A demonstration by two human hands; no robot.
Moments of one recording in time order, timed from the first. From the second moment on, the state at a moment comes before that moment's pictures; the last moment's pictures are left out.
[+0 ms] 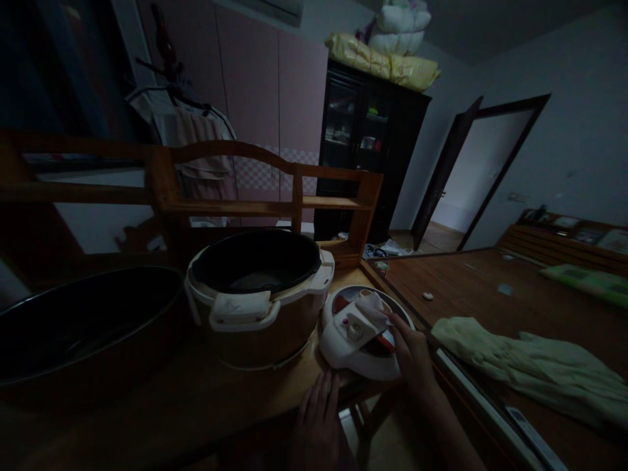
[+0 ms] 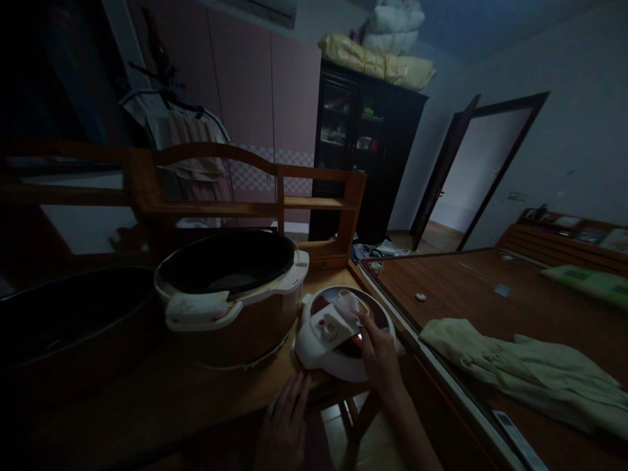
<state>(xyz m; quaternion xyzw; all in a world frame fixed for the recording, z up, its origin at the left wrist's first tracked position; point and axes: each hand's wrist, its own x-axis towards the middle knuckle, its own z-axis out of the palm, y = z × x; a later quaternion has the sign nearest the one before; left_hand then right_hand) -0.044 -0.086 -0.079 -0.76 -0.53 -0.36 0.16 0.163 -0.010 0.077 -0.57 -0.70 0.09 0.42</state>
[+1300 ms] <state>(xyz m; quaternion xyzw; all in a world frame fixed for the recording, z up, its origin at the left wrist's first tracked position) -0.050 -0.089 -0.094 -0.74 -0.50 -0.40 0.20 0.061 0.000 0.056 -0.28 -0.95 -0.02 0.13</state>
